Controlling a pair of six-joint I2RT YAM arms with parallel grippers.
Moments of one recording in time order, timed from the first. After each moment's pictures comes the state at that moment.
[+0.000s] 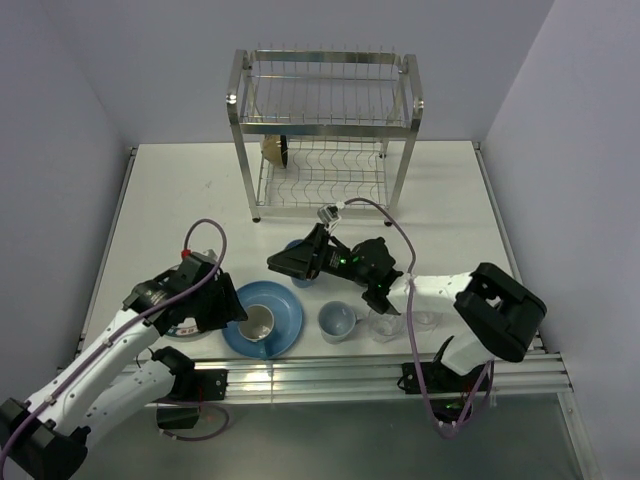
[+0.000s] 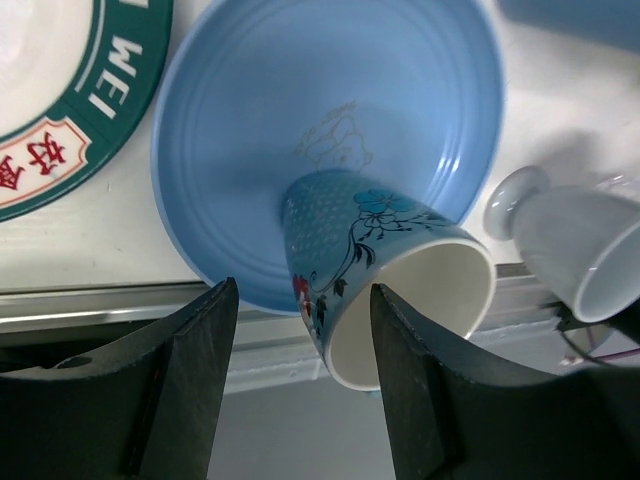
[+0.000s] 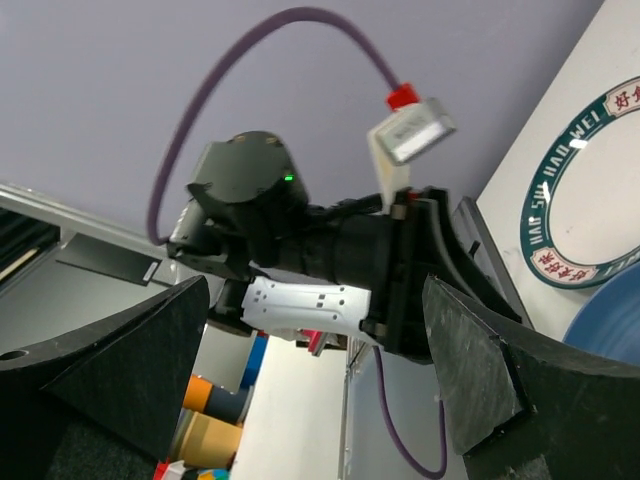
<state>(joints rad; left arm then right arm) -0.56 0.76 0.67 -0.98 0.05 -0.88 0.86 1.51 0.60 1.14 -0.42 1.36</state>
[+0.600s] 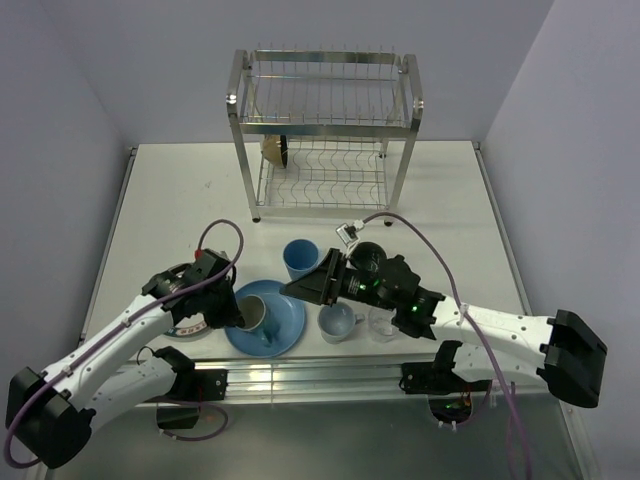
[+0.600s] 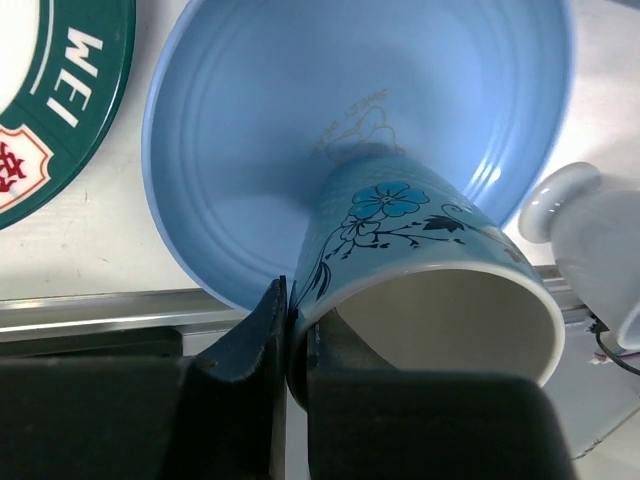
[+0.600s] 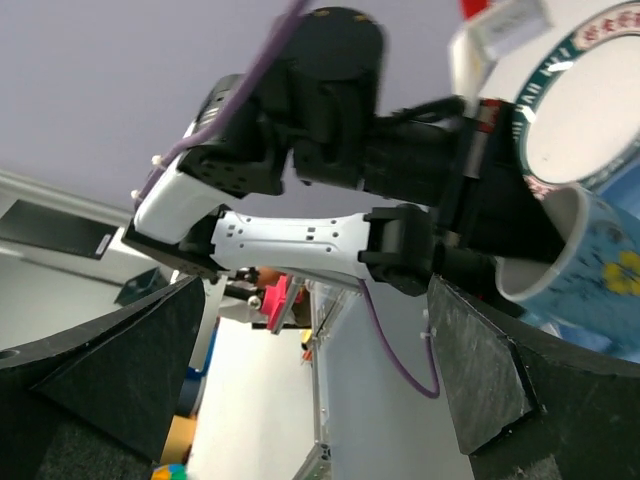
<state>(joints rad) -0.60 0.94 0.66 -0.90 0.07 -0.88 1.02 1.05 0.51 0.63 -0.25 1.20</state>
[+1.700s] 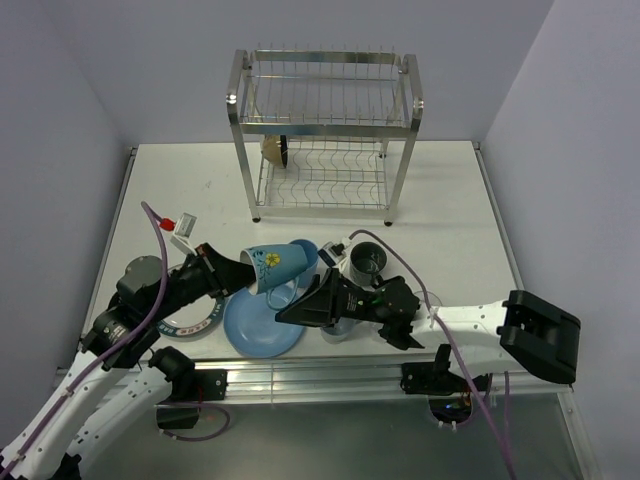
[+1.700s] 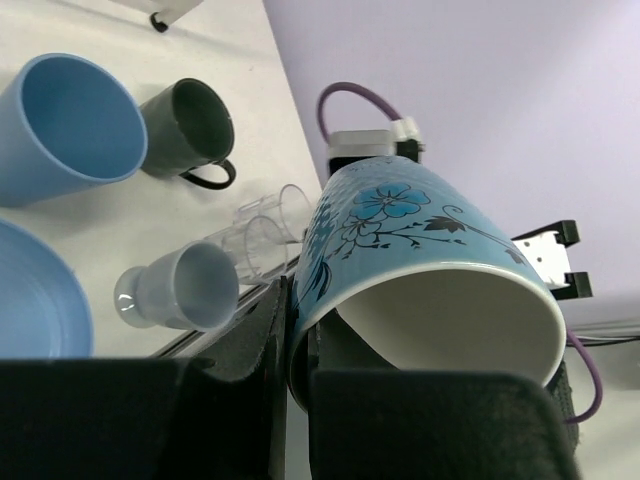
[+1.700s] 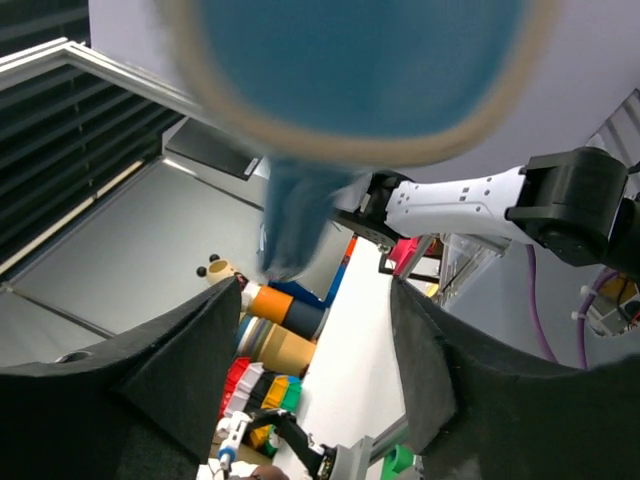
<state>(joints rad) -0.60 0.50 0.73 -0.39 0.29 -1.02 1.12 1.21 0.37 1.22 -0.36 1.44</state>
